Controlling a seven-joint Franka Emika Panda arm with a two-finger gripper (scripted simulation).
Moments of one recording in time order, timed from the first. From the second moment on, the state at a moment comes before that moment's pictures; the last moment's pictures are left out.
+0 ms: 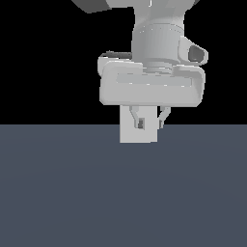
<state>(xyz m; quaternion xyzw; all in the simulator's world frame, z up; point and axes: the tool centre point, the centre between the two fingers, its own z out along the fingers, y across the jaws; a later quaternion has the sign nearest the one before) -0.042 -0.052 0.100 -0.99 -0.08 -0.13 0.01</state>
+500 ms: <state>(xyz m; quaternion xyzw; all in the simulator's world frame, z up) -0.010 -0.046 0.100 -0.99 -0.08 -0.13 0.01</state>
